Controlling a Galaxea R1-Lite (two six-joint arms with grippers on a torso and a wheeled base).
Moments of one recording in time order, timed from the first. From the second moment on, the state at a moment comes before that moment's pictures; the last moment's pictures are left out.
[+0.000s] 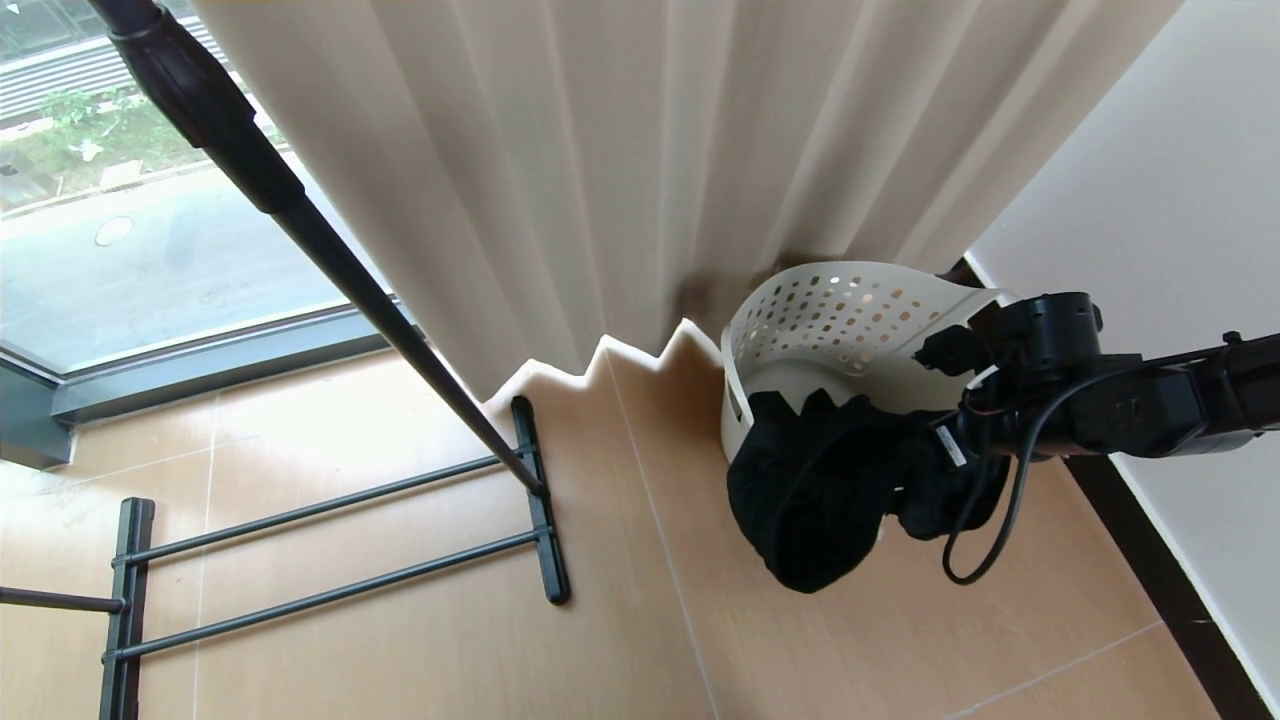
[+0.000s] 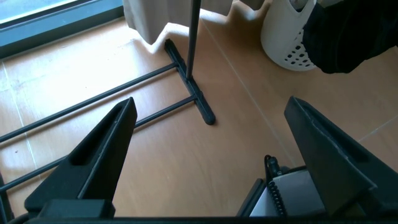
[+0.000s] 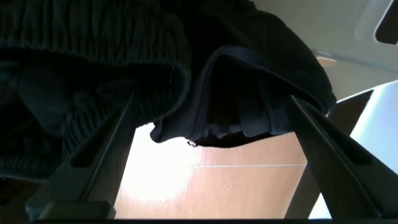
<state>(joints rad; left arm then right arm) 0.00 0.00 -0.03 0.07 -0.22 0.06 0.06 2.01 -1.18 -0.10 -0.10 -0.31</state>
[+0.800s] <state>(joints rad) 0.00 0.00 -0.03 0.07 -0.22 0.06 0.08 2.13 -1.20 -0.26 -0.10 -0.27</state>
